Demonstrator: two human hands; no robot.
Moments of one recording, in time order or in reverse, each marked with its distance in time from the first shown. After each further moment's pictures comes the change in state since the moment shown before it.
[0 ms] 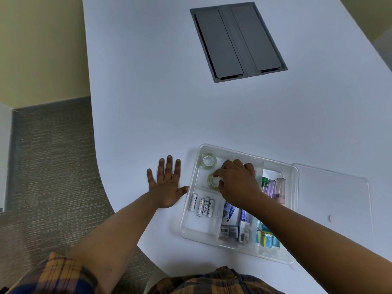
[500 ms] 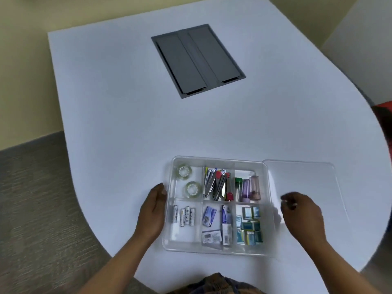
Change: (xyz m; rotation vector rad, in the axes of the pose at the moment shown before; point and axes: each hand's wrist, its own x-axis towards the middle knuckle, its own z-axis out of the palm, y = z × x) left_hand -0.064 0.059 -0.007 -0.991 0.392 -0.037; right_hand -0.156 0.126 0.019 0.520 0.436 0.800
